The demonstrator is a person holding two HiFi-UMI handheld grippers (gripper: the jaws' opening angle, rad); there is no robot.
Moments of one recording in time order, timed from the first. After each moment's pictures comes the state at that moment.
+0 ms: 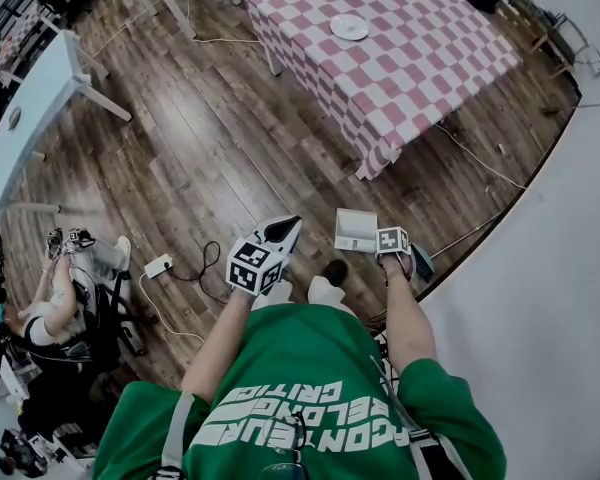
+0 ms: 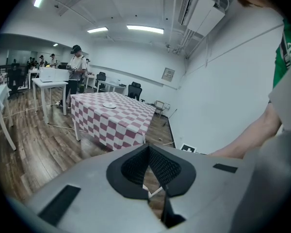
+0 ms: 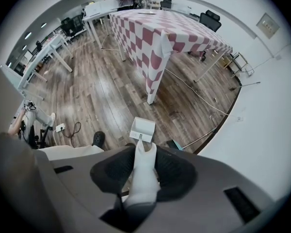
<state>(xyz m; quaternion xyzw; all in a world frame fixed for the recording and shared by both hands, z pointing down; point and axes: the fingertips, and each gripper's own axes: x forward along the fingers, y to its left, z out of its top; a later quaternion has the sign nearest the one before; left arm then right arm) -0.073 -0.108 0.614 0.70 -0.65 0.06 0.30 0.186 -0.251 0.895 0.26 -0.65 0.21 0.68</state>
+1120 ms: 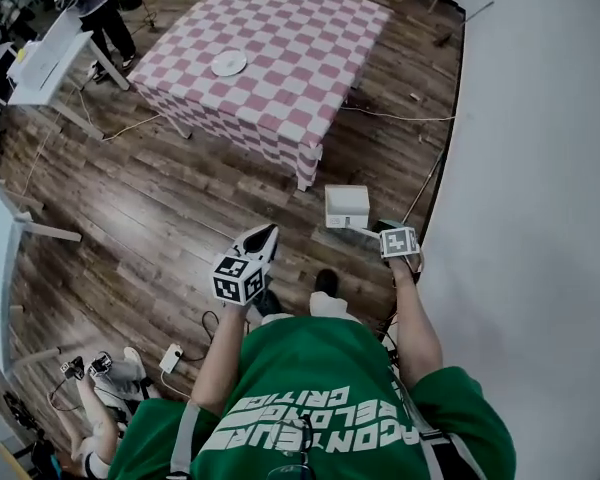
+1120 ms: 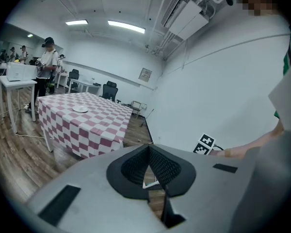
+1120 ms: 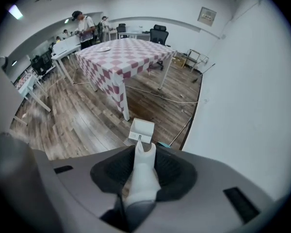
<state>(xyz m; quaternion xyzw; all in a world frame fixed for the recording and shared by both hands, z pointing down) -0.048 -0.154 0.593 0.80 -0.54 0.05 0.27 0.282 -0.243 0.775 0.45 -0.66 0.26 0.54</state>
